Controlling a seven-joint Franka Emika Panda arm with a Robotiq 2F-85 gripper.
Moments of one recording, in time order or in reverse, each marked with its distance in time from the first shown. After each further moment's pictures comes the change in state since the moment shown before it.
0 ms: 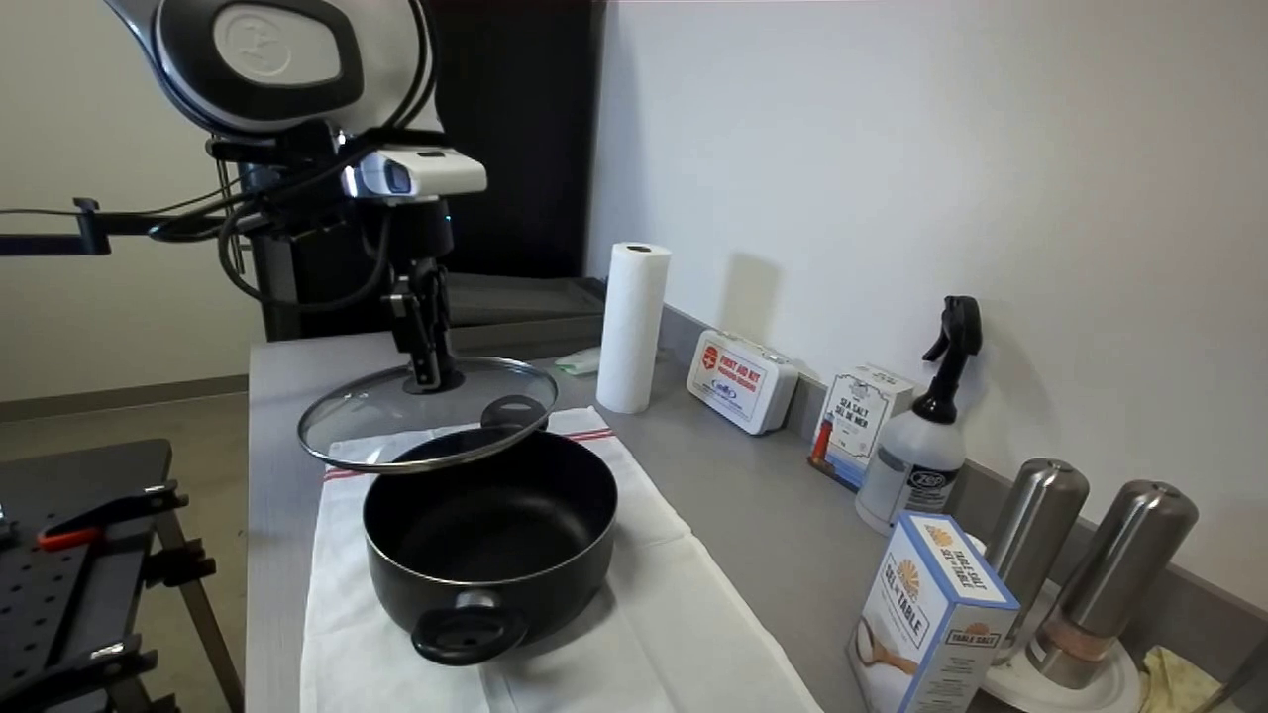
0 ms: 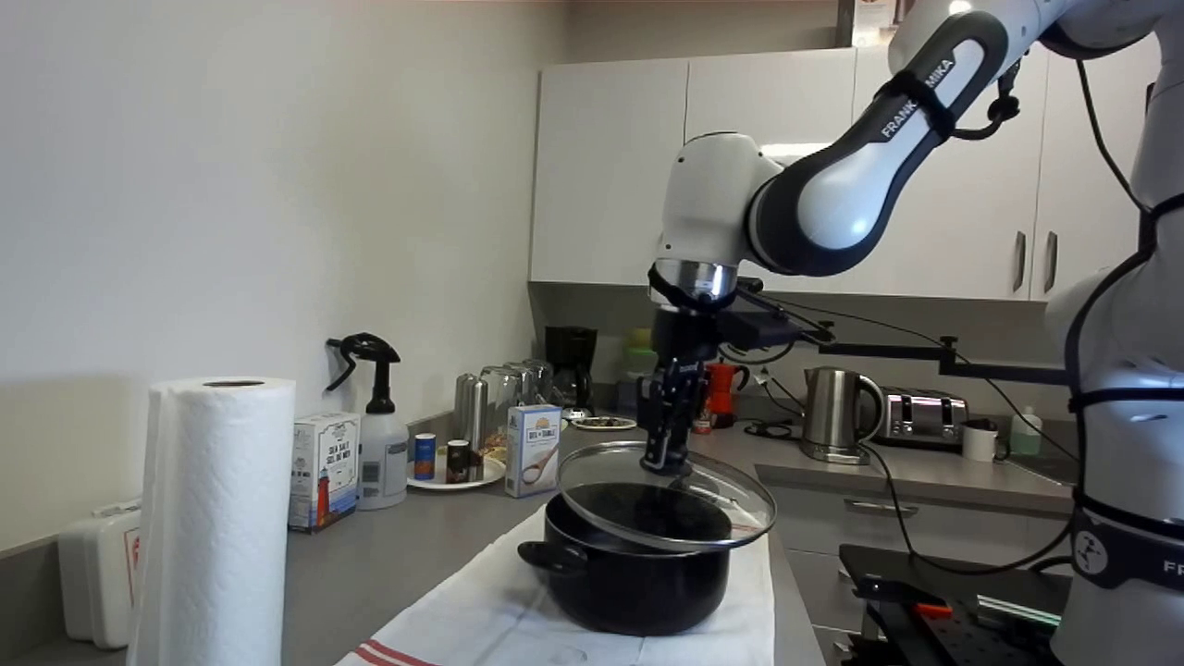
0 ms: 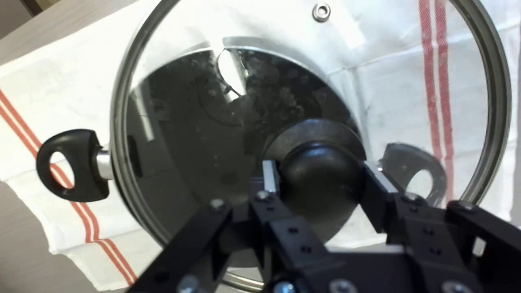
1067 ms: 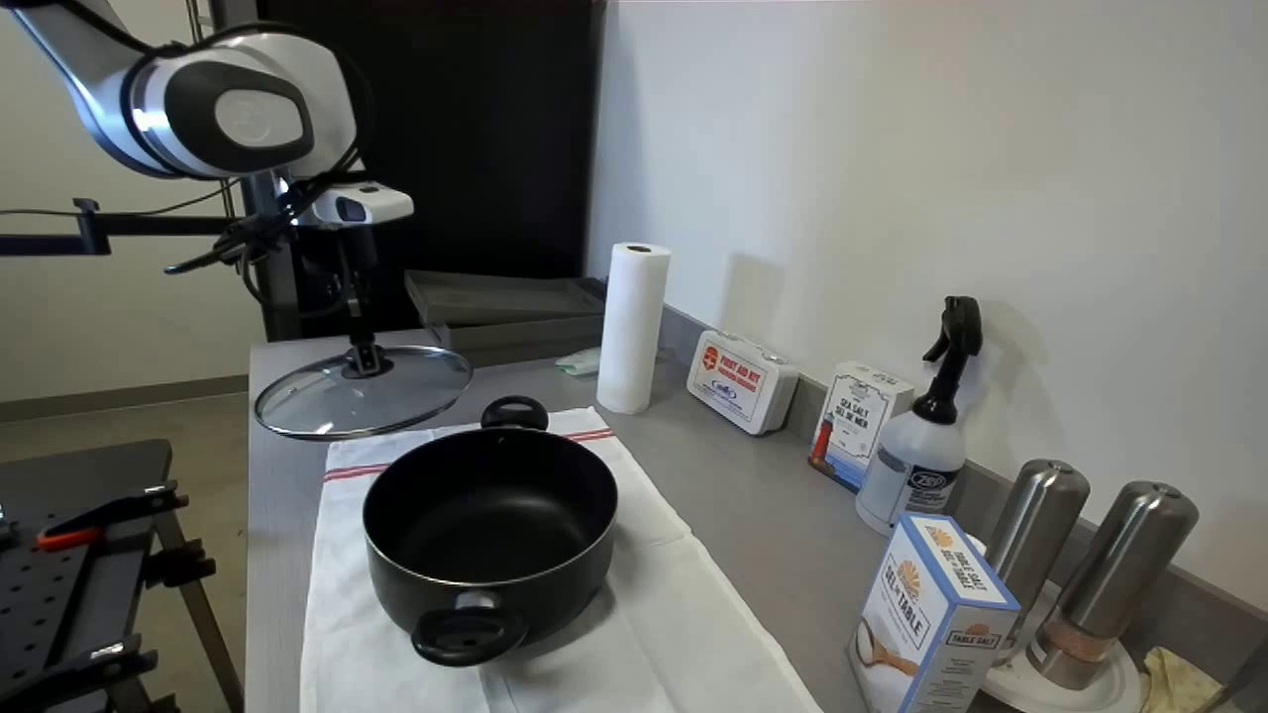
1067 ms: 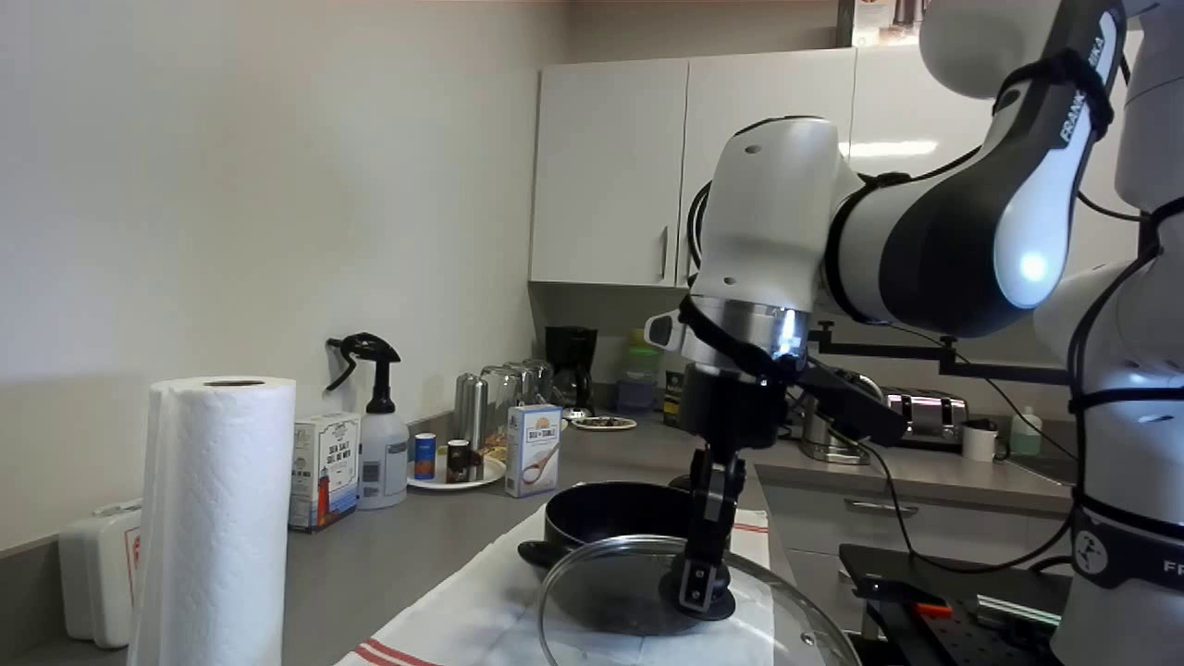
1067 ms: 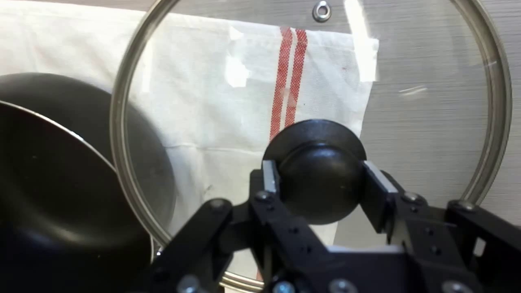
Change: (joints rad) arm 0.140 0.102 0.228 -0.063 -0.001 0.154 -0.001
